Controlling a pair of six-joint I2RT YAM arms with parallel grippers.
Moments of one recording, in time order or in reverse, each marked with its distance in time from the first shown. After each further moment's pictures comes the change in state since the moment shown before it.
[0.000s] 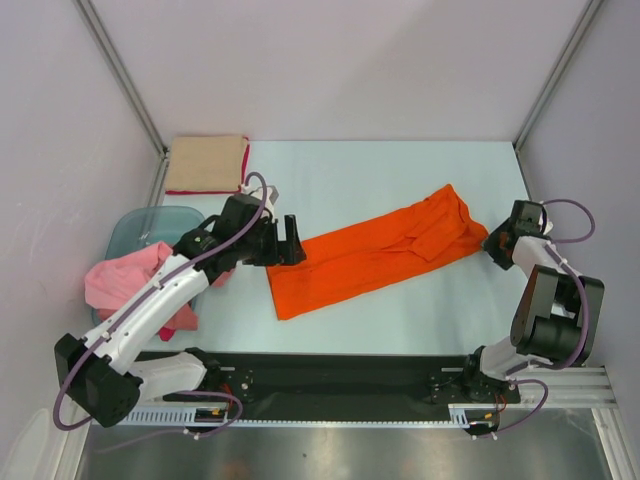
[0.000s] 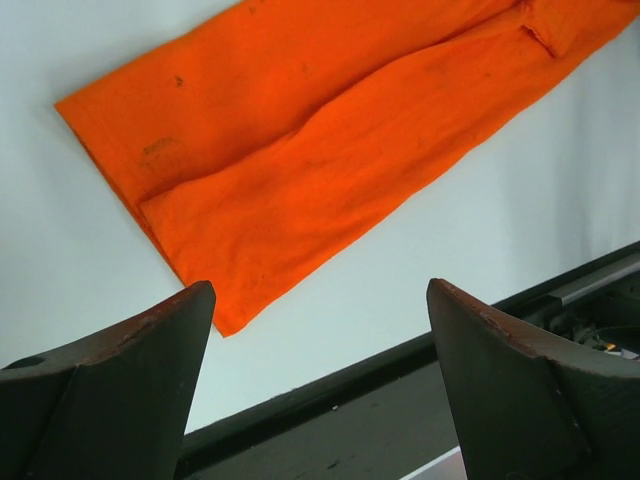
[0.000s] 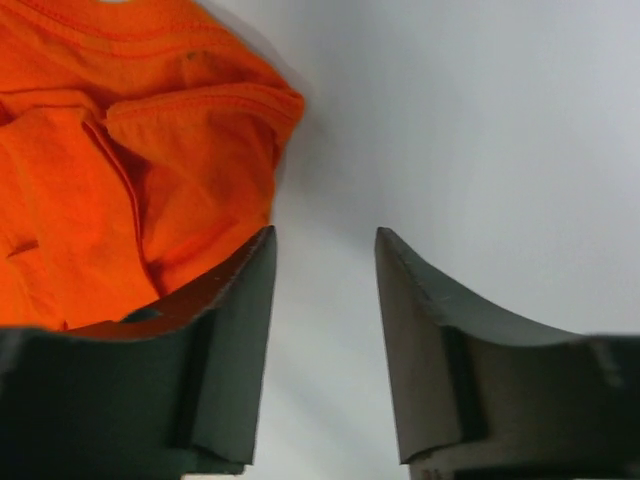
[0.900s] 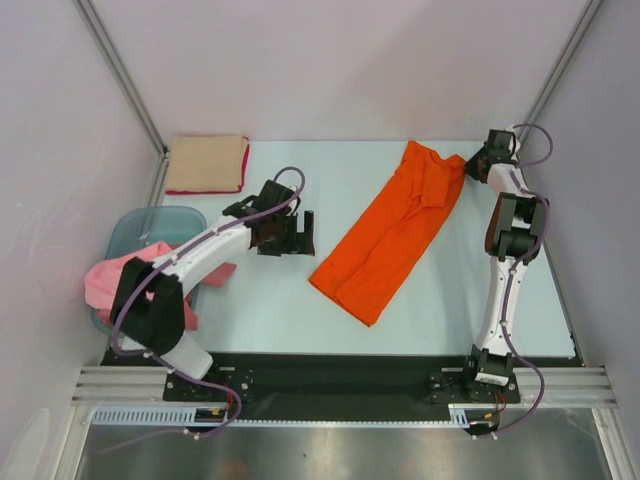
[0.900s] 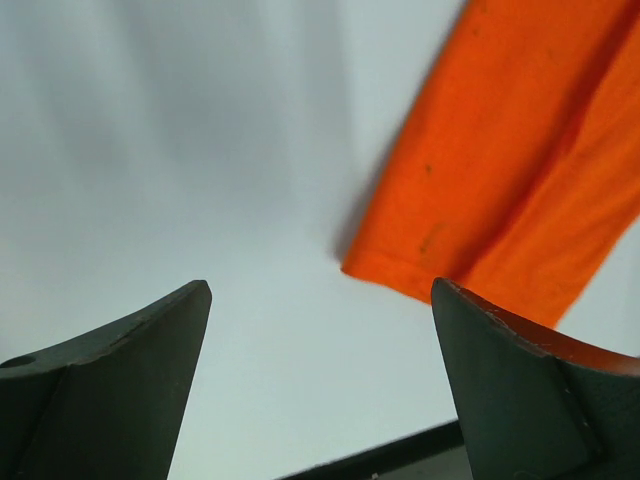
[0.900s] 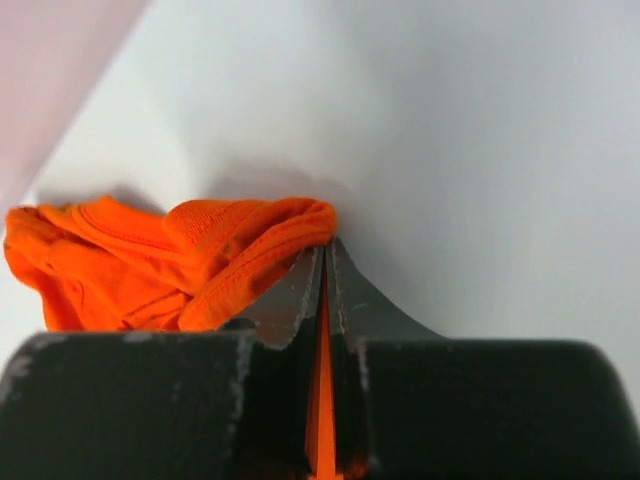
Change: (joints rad) left arm 0.056 0.387 0.079 0.081 0.006 0.061; right arm 0.100 1.028 1.225 0.063 -0.098 0.052
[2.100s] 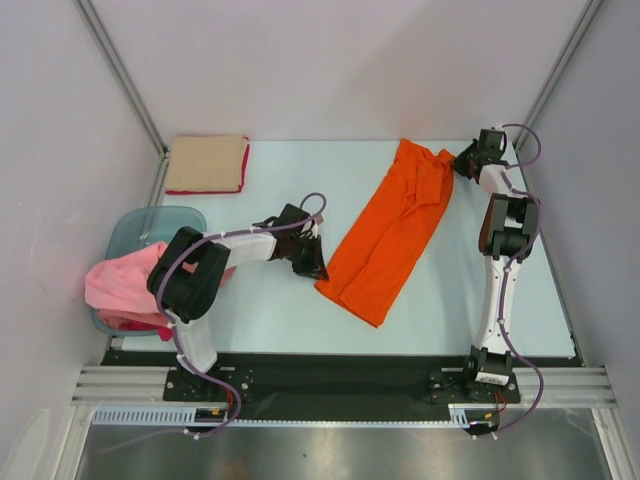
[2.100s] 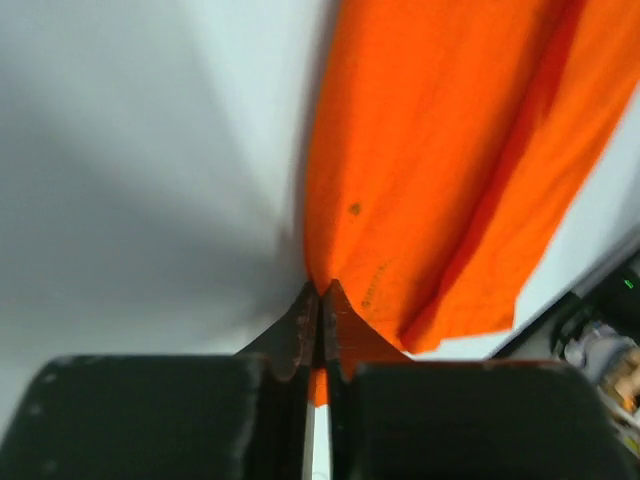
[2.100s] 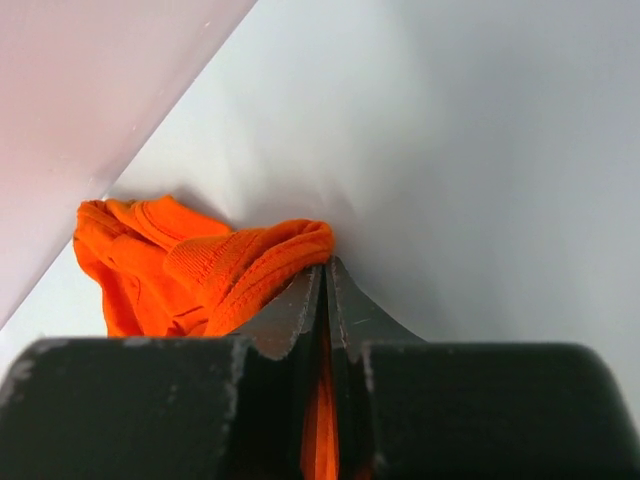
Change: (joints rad) left arm -0.034 0.316 -0.112 0.375 0.342 -0.070; right arm 0.045 0.102 0.123 0.047 -0.148 0.073
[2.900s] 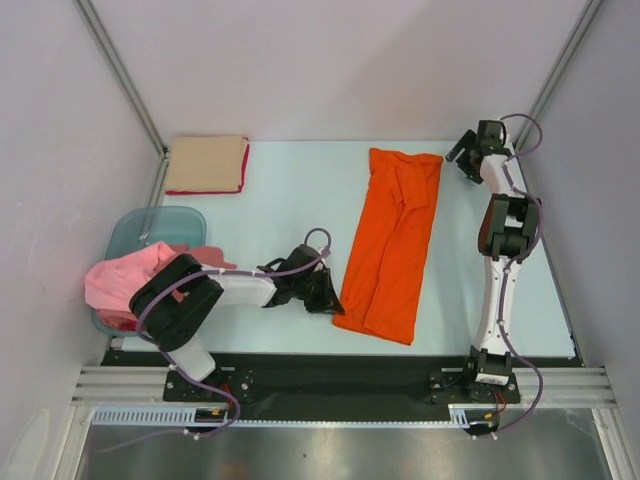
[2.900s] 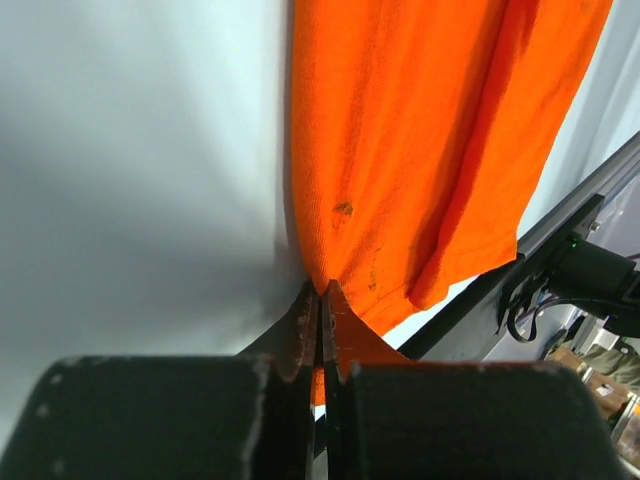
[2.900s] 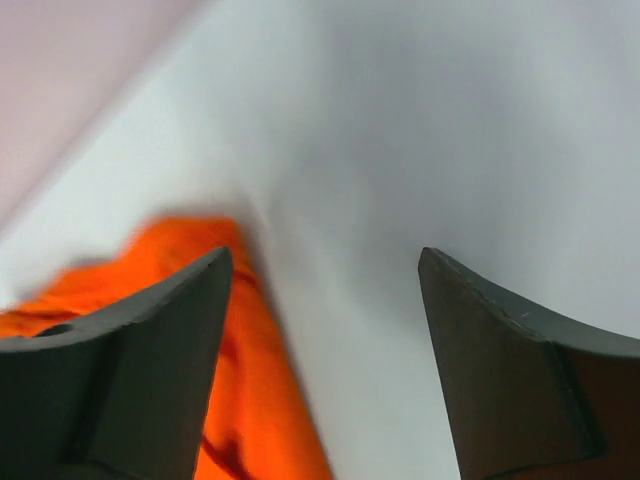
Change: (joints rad) left arm -0.243 -0.185 -0.351 0.349 -0.049 -0.379; right arm 0.019 0.009 0.154 -0.219 0.137 -0.100
